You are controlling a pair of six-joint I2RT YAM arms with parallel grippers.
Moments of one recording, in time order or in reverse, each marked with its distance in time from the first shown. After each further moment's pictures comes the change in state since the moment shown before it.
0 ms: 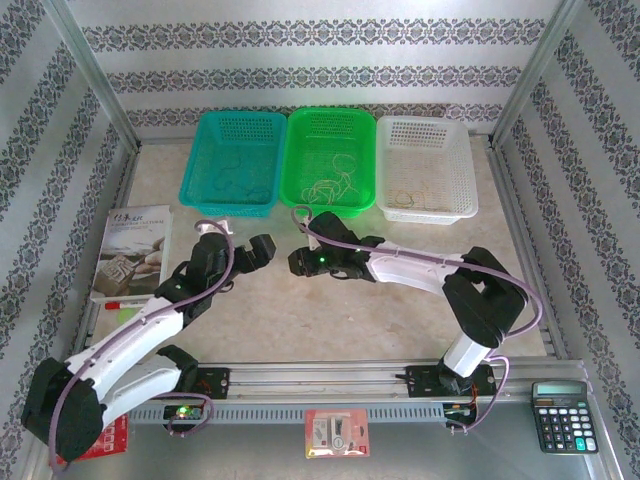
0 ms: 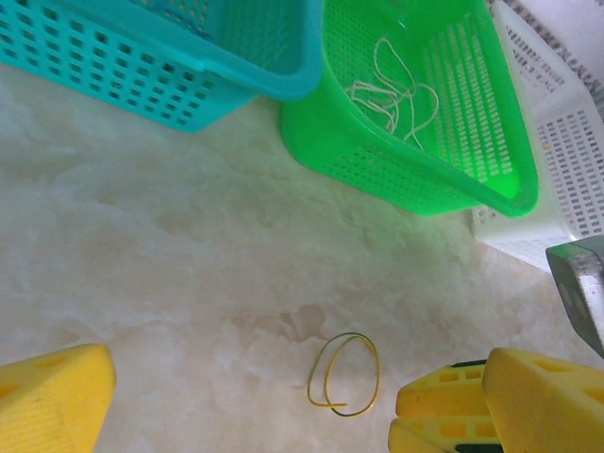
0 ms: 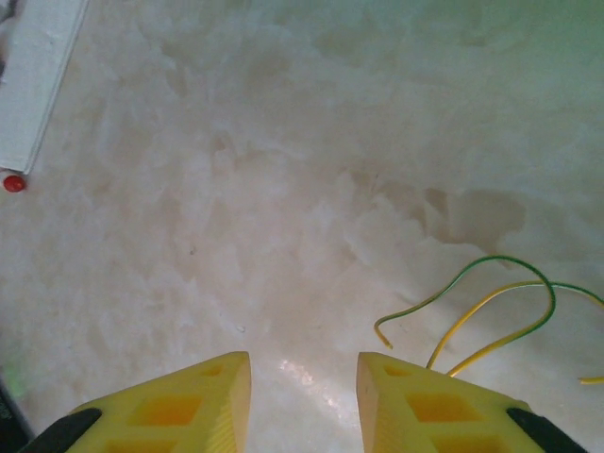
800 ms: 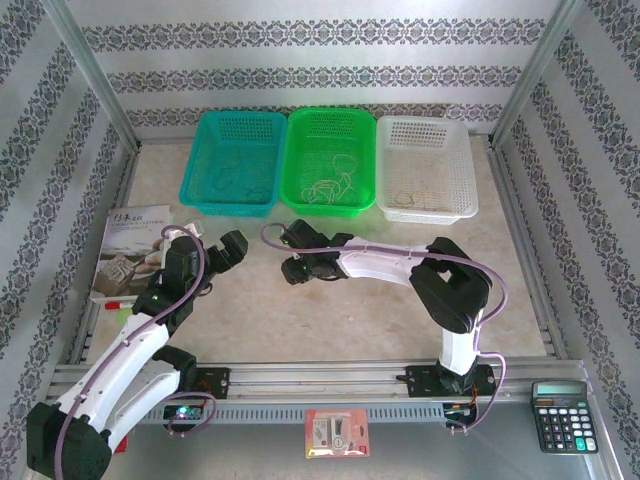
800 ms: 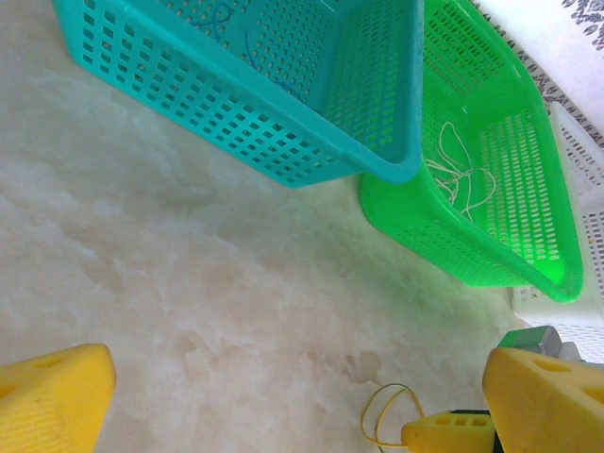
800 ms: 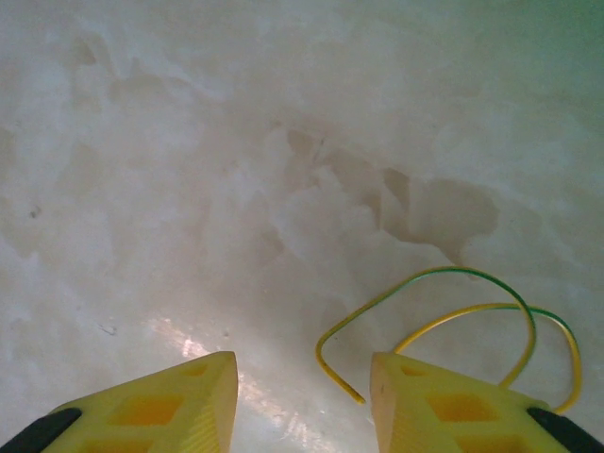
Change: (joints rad) left arm 0.170 -0.161 -0.023 -0.134 0.007 -0.023; right arm 0.087 0.181 0.185 -0.227 0.219 -0.173
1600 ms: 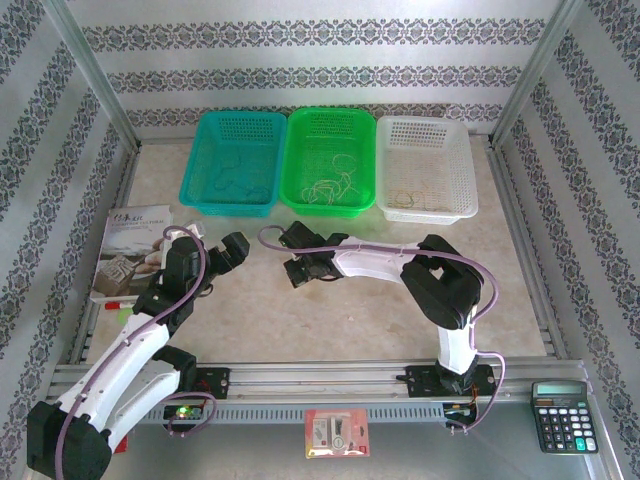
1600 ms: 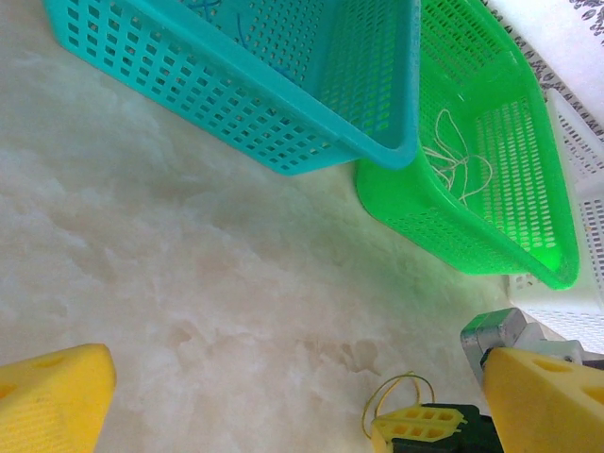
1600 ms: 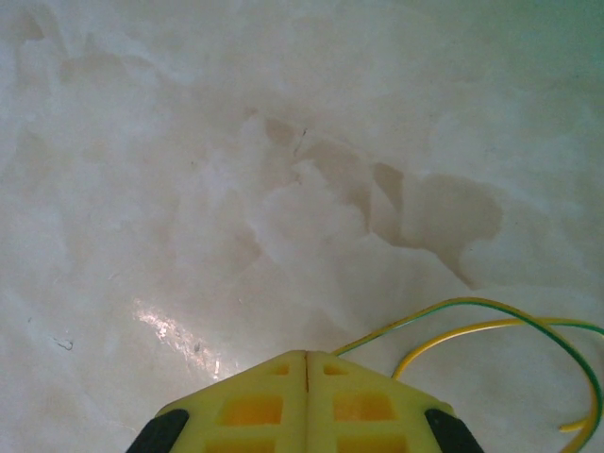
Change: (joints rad) left arm 0.000 0.004 -0.006 0.005 0.024 0.000; right arm 0.000 0.045 0.023 -0.011 0.013 -0.011
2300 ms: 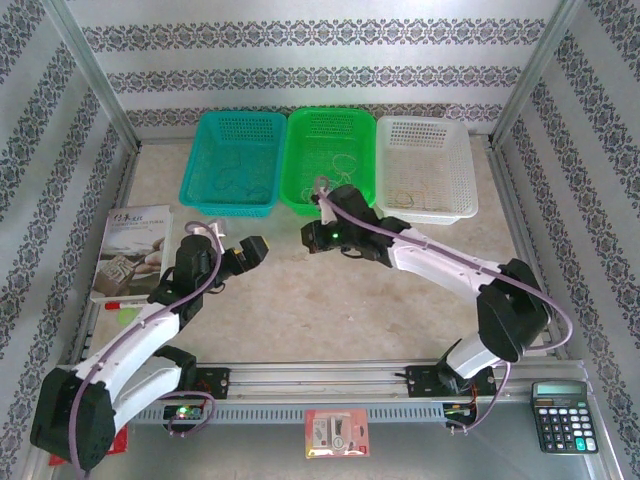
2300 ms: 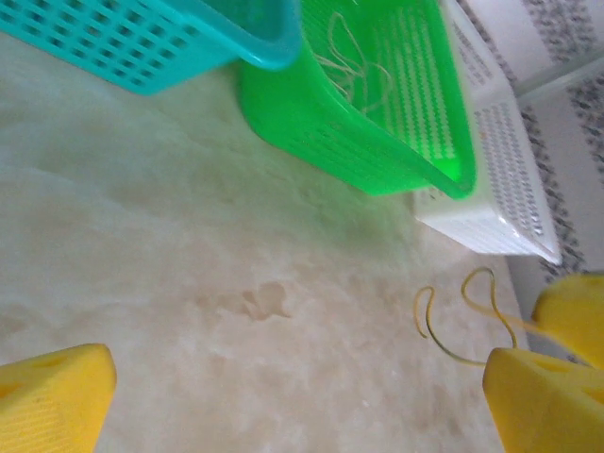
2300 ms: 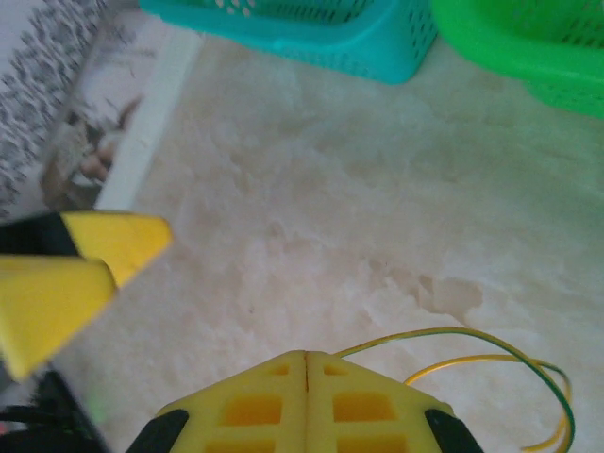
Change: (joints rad) left arm -0.002 0.172 -0.080 0.323 0.325 0.001; right arm -0.199 -0.383 -0.130 0.158 -0.314 0.184
